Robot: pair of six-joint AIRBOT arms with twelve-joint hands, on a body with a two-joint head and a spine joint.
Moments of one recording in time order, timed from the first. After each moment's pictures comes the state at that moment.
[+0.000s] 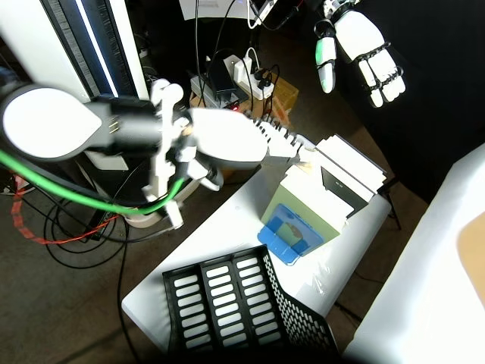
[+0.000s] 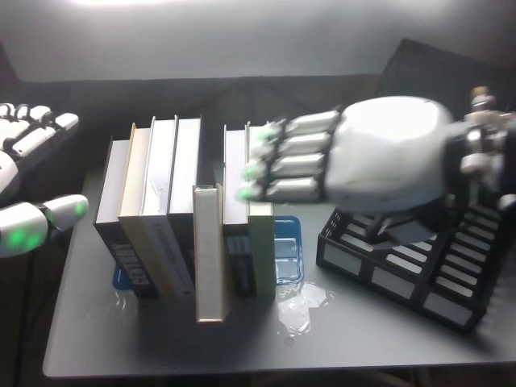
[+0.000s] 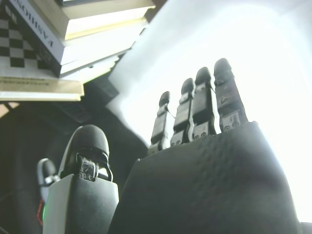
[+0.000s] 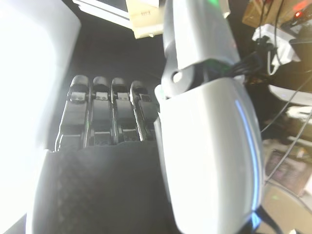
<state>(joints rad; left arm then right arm) 1.08 -0.89 1.08 -0.51 -1.06 1.09 -0.35 -1.16 1.14 -1.14 0.36 -0.42</state>
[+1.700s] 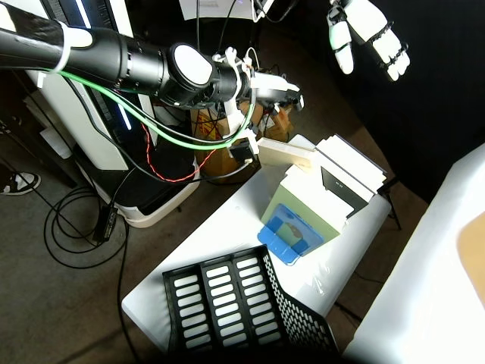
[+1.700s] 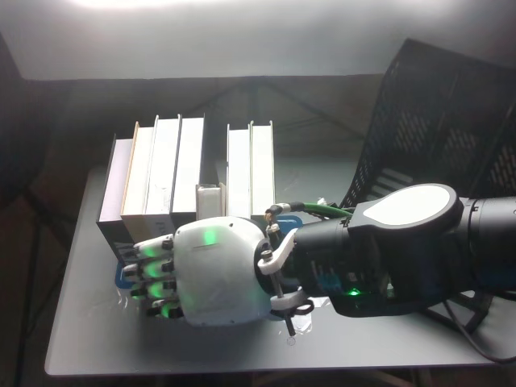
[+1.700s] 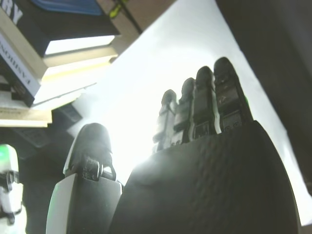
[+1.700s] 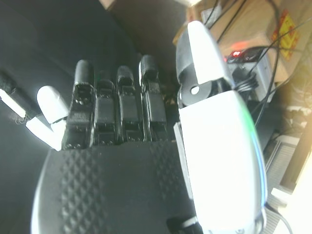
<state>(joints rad) 1.31 -0.86 1.07 -0.75 -1.22 0.94 -0.39 -1.58 1.24 -1.40 0.17 -0.58</state>
